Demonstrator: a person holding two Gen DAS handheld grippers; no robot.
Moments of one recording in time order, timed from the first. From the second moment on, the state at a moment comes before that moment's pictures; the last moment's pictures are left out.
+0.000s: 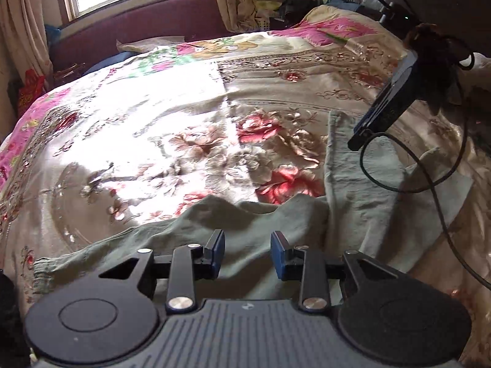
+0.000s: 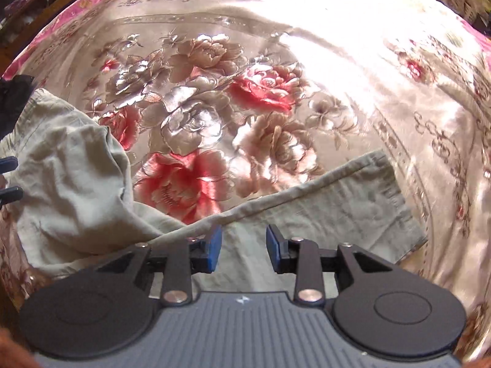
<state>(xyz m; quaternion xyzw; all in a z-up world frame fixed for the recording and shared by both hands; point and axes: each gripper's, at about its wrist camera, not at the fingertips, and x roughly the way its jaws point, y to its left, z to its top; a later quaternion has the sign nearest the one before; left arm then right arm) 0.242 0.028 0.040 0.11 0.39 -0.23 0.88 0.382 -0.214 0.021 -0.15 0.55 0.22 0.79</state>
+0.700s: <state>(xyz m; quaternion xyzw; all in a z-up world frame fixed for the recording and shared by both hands) 0.290 -0.069 -0.028 0.10 0.48 -0.32 0.81 0.439 -0.220 -0.060 -0.59 0.43 0.46 0.50</state>
